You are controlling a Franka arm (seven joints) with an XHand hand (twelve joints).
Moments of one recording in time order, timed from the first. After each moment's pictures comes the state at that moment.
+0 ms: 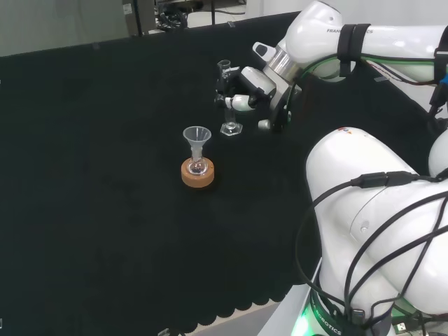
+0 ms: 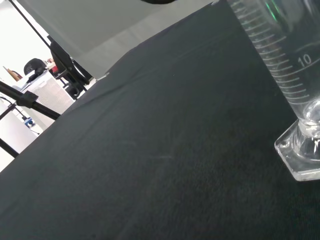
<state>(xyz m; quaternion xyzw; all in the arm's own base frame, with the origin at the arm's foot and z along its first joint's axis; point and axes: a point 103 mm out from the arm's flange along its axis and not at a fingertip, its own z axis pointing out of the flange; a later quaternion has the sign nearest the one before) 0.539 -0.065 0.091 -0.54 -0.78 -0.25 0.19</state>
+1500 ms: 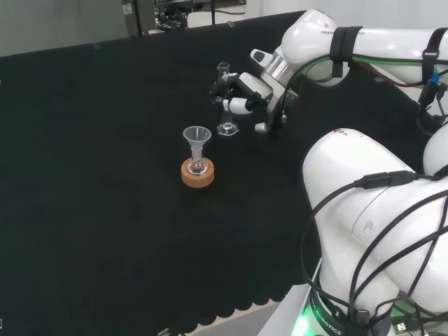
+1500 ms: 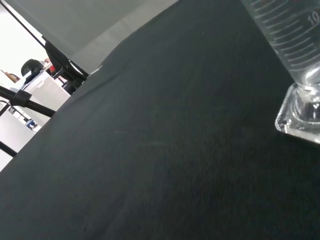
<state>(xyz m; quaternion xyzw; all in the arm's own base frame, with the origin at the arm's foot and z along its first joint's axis) 0.547 -0.064 0.073 -0.55 -0.76 -0.25 0.23</state>
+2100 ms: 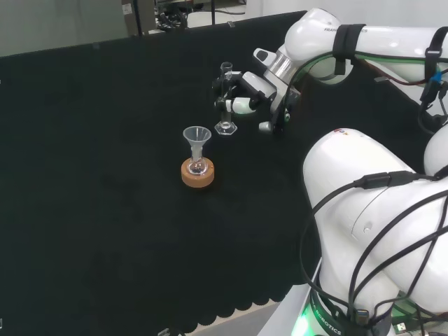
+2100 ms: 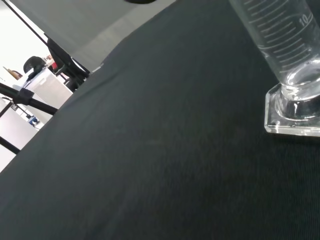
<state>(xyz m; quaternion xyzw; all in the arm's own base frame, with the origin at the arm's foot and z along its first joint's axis) 0.544 -0.072 0.076 -0.55 -0.76 -0.25 0.24</state>
